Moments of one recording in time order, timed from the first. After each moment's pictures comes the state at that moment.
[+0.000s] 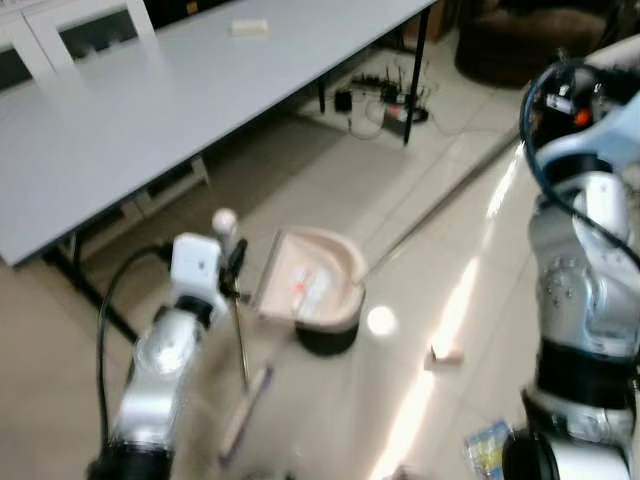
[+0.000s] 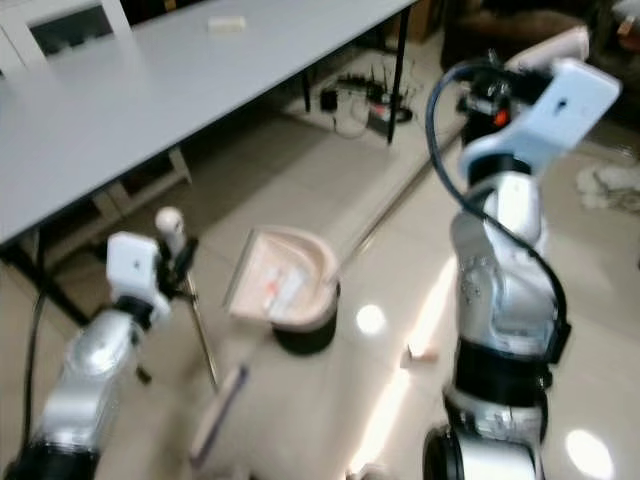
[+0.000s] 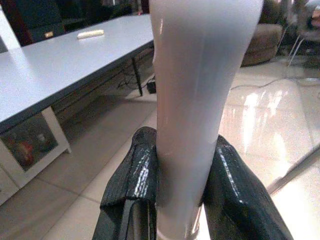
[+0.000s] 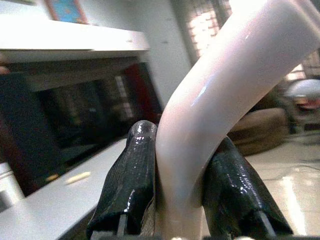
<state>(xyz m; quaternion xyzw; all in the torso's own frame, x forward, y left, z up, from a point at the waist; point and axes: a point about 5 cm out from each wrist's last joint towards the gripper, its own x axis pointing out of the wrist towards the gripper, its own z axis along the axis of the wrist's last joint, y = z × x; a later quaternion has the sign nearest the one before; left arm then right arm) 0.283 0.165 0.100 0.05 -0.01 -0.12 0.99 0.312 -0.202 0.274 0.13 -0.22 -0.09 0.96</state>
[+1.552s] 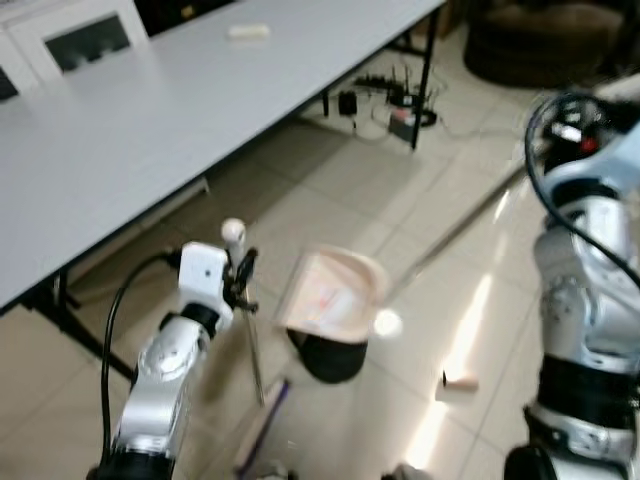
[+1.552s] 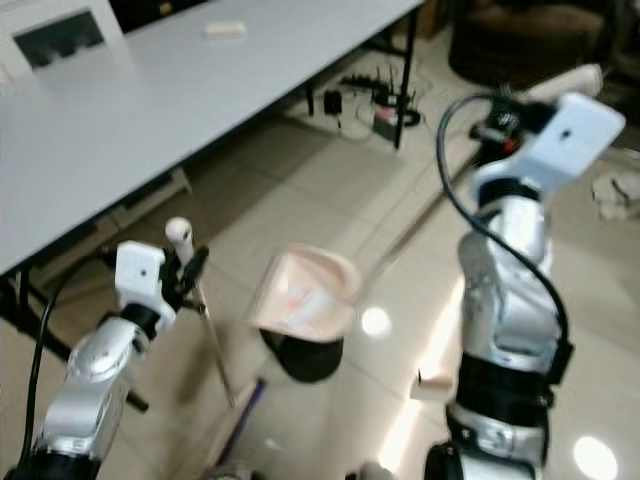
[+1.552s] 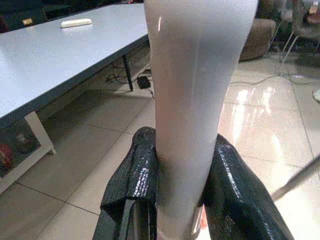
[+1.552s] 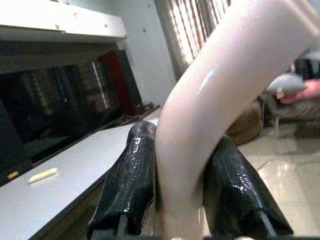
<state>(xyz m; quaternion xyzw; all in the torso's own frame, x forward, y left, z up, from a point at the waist) 0.278 0.168 0.097 0.04 0.00 -0.14 0.99 0.307 -0.203 0.258 0.12 -0.21 -0.12 0.96</state>
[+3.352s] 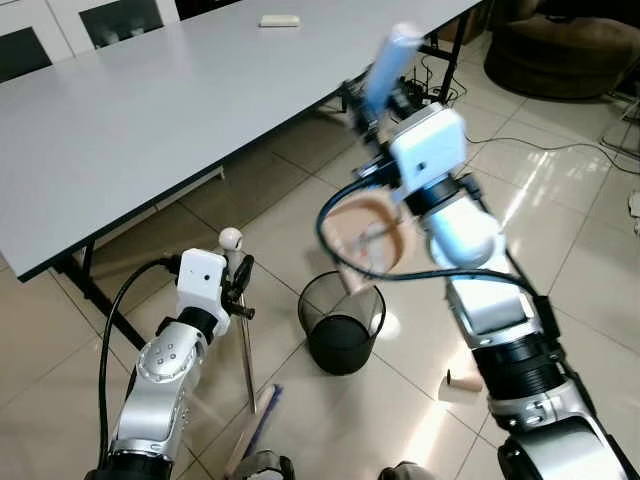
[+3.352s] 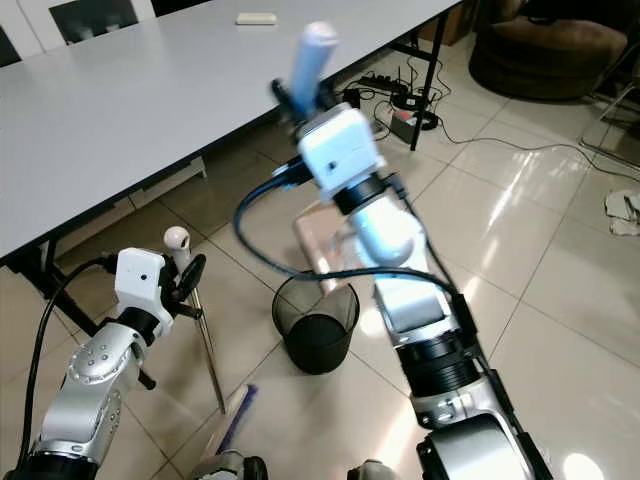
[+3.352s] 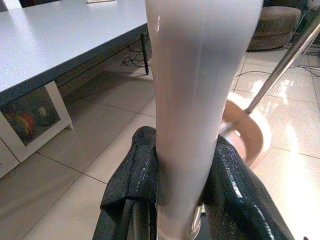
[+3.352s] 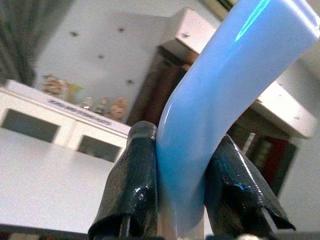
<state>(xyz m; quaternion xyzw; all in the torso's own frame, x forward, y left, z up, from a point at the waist) 0.275 0.171 0.087 0.05 0.03 -0.13 0.99 0.311 -0.065 0.252 -0.17 -0.34 0.24 0.89</state>
